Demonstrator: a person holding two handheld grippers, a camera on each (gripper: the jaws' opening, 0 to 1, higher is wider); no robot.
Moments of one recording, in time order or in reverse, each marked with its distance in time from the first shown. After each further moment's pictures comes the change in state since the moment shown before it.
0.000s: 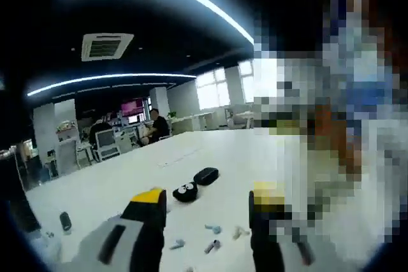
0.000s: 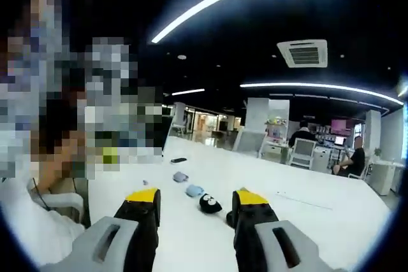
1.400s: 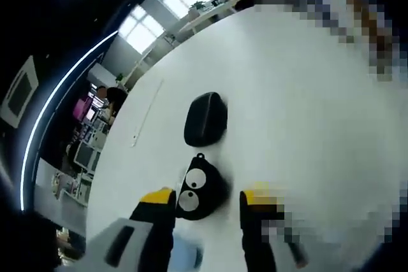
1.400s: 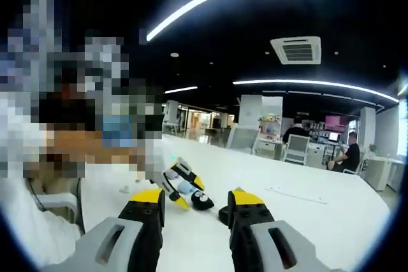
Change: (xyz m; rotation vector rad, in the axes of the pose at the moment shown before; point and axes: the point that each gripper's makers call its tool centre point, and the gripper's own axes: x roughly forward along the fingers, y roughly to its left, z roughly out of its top) left arm 0.208 0.017 -0.115 0.528 0.514 -0.225; right arm -0.002 -0.015 -0.007 0.017 0.011 -0.050
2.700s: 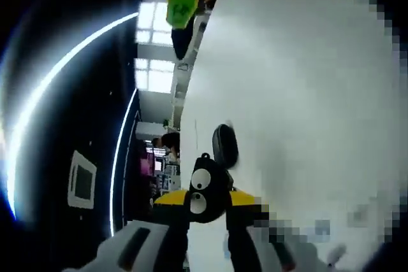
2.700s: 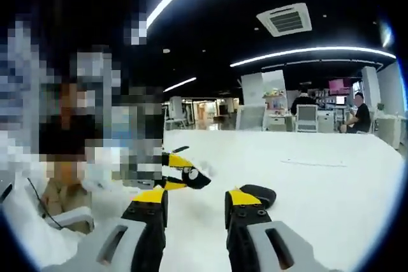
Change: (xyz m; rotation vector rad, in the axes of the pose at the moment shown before) left arm -0.082 -0.032 0.066 0.605 -0.074 0.491; right arm 0.021 0.000 -0.037 0.235 0.048 0.063
